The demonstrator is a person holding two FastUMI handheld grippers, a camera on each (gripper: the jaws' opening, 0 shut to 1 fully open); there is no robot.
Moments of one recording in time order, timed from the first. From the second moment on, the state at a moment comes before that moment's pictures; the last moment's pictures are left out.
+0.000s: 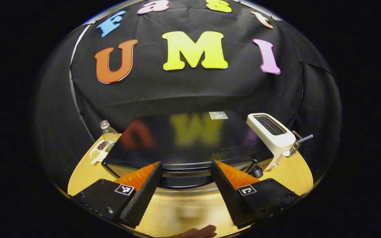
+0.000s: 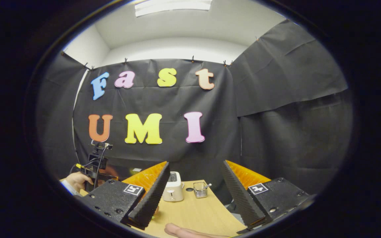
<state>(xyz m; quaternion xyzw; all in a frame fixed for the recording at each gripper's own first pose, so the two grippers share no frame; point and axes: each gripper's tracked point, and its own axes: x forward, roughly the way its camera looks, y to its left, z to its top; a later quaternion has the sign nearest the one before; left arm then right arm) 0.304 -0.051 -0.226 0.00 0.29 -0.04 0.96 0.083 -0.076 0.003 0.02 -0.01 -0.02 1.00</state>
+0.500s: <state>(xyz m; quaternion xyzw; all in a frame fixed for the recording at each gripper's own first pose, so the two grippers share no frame) 0.253 -0.049 -0.233 -0.01 0.28 -0.04 0.96 0.089 -0.075 -0.006 0.04 0.00 -0.02 1.00</state>
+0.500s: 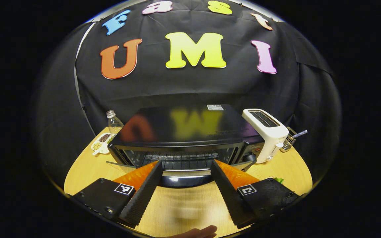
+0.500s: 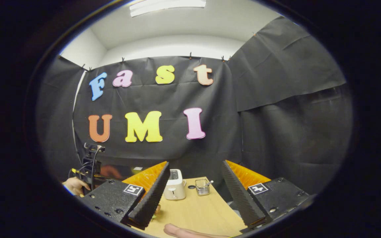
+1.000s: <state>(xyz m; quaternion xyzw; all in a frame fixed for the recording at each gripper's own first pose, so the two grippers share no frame) 0.194 -0.048 -0.261 -0.01 0.28 -0.05 0.96 0.083 -0.076 -0.014 0.04 0.01 -0.02 1.00</state>
